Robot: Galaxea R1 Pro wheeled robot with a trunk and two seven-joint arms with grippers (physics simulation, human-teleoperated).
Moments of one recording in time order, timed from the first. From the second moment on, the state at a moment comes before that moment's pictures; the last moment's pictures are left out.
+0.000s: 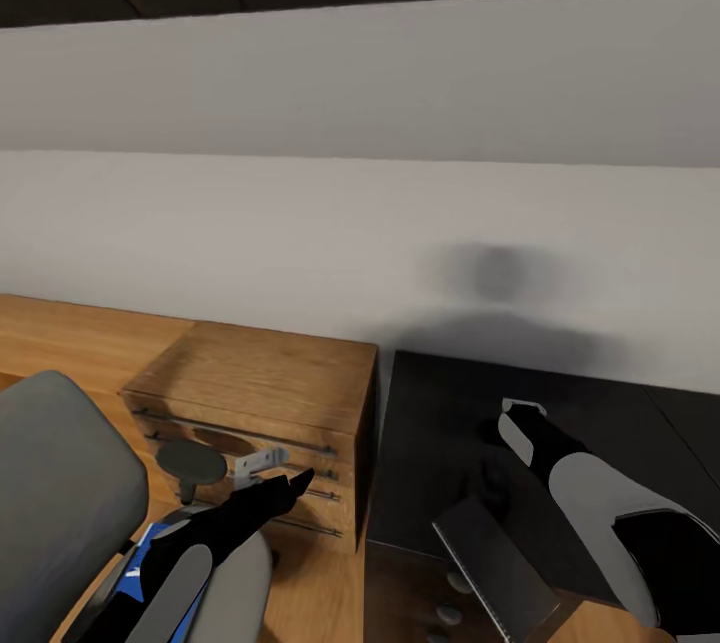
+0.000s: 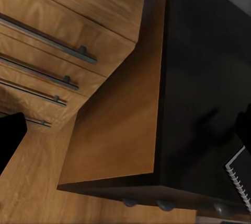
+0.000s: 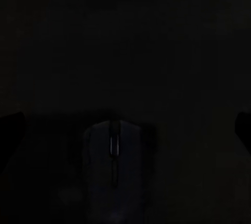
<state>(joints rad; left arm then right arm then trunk) -0.19 0.16 -0.35 -1.57 0.83 0.54 0.30 -0.97 -0.10 0.19 -0.26 -0.39 0.48 -0.26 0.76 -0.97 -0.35</state>
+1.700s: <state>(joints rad) -0.19 0.16 -0.35 -1.57 0.83 0.54 0.30 -0.97 -0.06 0.18 -0.26 -0.39 0.54 -0.26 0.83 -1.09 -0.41</state>
